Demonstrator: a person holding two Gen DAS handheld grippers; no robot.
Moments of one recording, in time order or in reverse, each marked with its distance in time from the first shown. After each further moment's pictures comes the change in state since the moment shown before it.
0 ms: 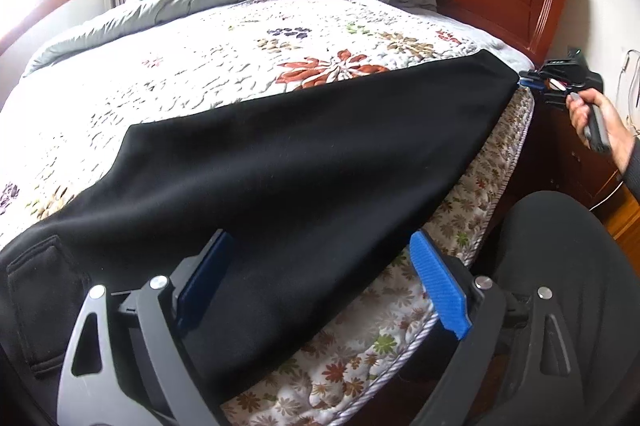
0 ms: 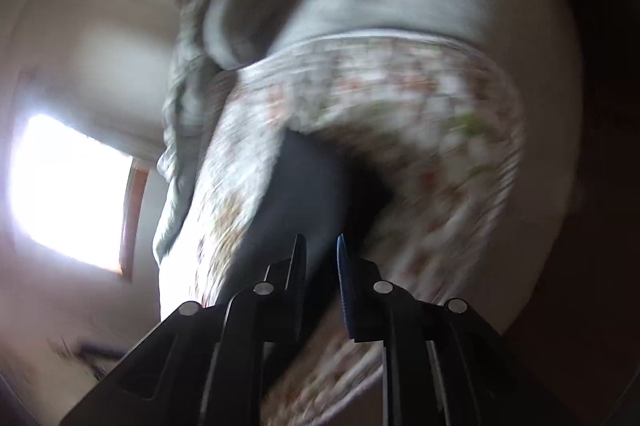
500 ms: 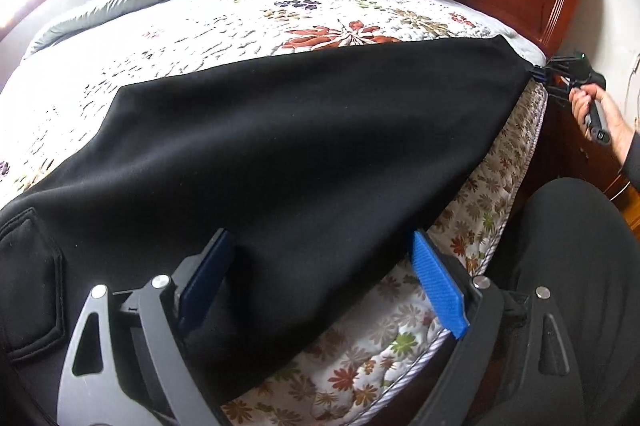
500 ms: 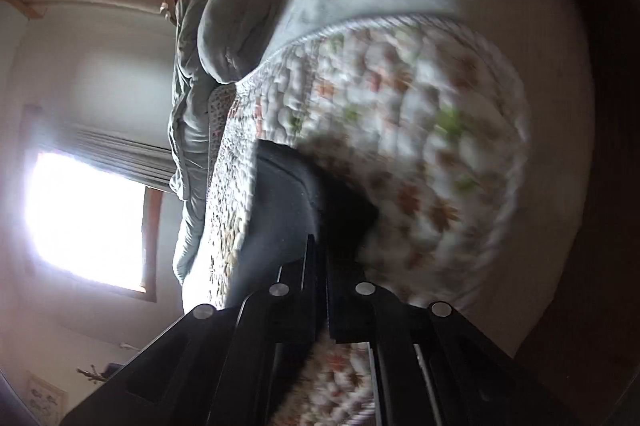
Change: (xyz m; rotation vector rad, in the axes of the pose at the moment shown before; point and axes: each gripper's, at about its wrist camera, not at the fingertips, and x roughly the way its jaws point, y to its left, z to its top) left arm 0.026 0.008 -0.014 -0.036 0.061 0.009; right arm 0.024 -0.077 0.025 0.291 -0.080 0.072
